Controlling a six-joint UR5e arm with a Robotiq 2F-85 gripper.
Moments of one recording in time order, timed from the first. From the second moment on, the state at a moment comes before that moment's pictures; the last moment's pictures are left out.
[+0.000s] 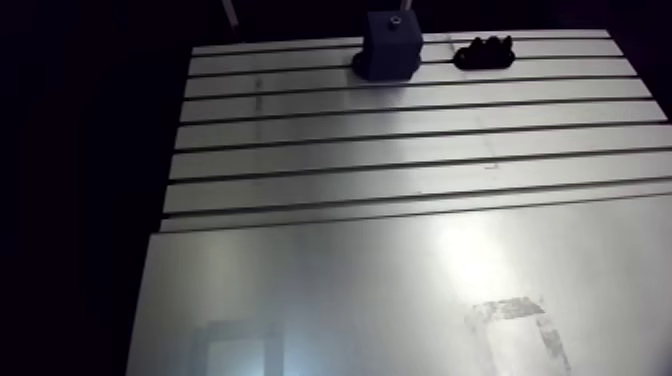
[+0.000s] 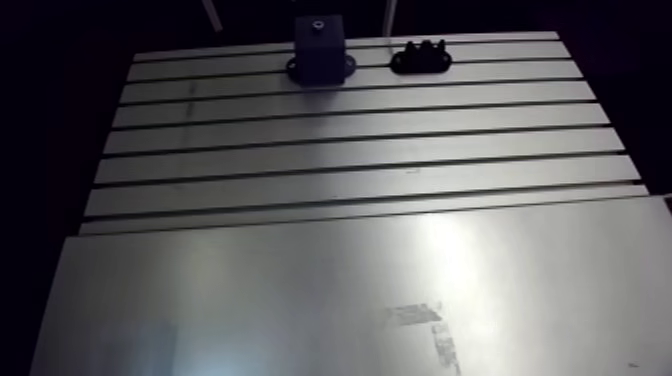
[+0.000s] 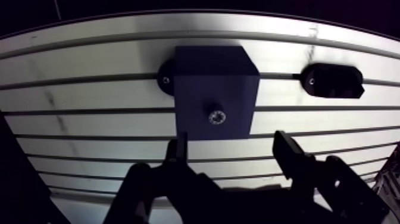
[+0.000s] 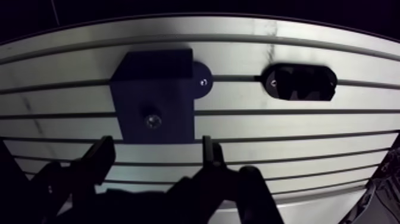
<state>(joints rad) -0.10 -0.89 1.17 -1.58 -1.62 -1.67</state>
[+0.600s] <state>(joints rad) -0.10 -0.93 1.18 -1.58 -1.62 -1.66</state>
